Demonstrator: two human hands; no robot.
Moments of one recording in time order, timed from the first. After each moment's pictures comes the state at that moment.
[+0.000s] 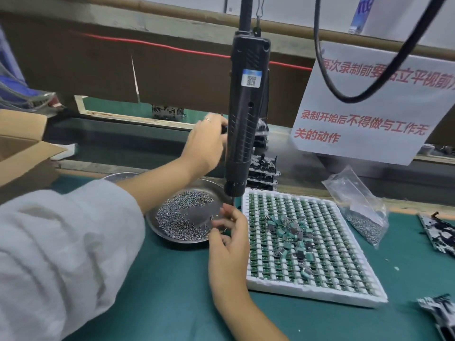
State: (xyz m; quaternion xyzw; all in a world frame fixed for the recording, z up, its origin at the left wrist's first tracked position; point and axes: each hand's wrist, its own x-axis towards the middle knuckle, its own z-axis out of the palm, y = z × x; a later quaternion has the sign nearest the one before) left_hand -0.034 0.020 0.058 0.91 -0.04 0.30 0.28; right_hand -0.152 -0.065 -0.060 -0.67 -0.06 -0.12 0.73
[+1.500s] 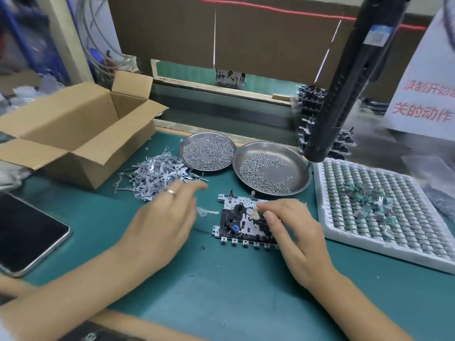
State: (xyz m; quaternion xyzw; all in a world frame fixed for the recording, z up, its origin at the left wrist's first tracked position) left_hand -0.288 0.150 -0.024 0.96 -0.02 0.21 0.18; right_hand -0.212 -0.071 -0.053 -0.79 -0.39 -0.20 0.43
